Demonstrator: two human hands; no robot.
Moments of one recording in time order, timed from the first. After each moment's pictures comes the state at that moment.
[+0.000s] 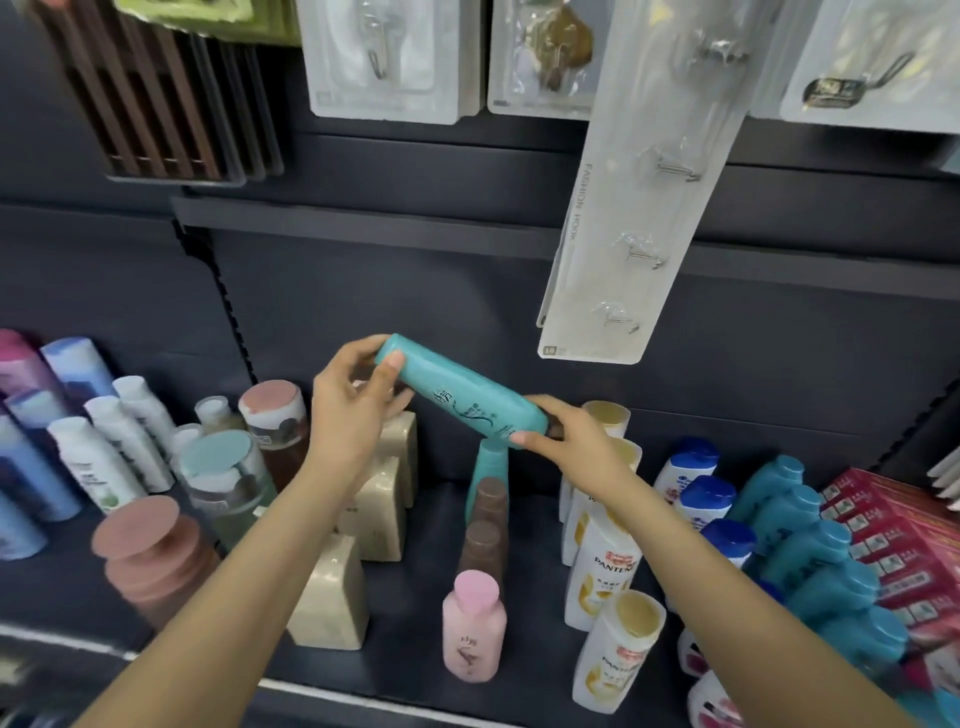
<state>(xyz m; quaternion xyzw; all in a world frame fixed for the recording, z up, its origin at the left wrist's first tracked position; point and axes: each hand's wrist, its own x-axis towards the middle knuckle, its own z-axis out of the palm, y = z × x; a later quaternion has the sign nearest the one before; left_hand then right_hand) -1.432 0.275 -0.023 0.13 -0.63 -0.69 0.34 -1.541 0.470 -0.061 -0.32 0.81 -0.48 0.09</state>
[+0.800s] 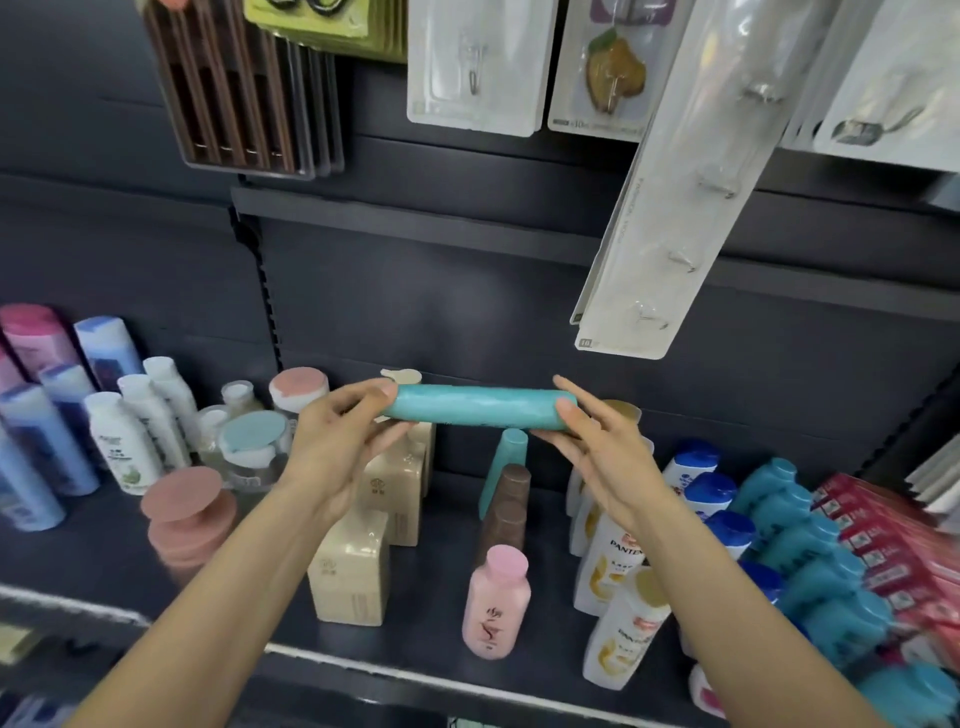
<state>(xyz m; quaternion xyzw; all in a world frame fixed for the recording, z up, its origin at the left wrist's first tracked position) -1.366 0.252 -0.028 0.19 -0.49 -0.82 0.23 -1.470 0.464 -0.031 -0.13 0.56 -0.80 0.19</state>
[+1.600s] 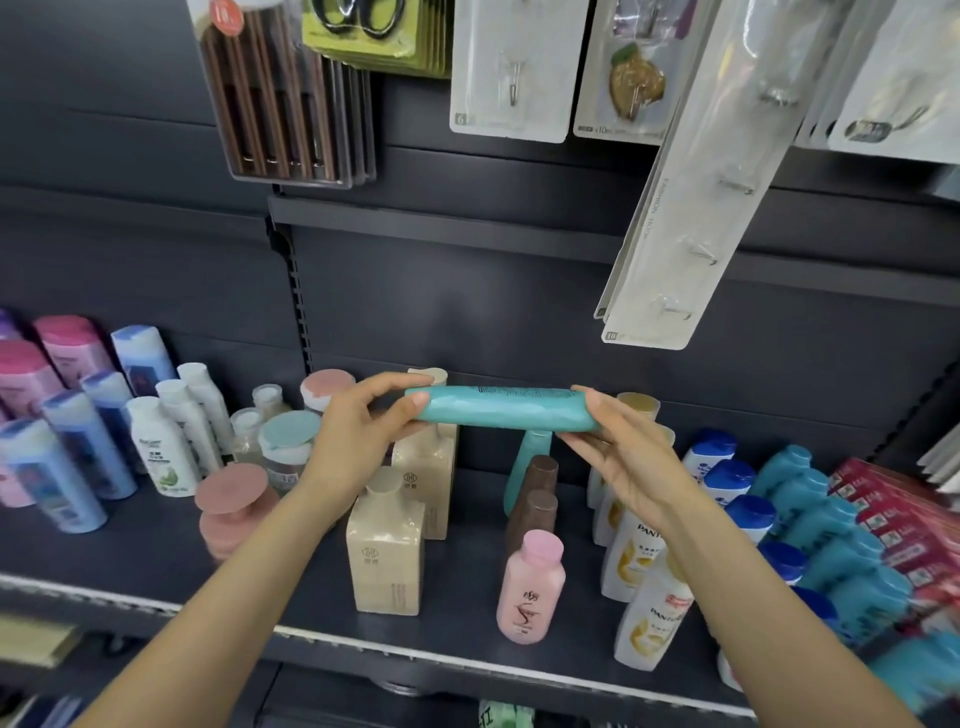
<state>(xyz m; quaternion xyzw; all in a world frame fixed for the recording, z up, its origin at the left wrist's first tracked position) -1.337 0.232 -0.026 0.04 -0.70 -0.66 0.26 -1.440 0.458 -0.025 -0.11 0.53 -0.81 0.21</state>
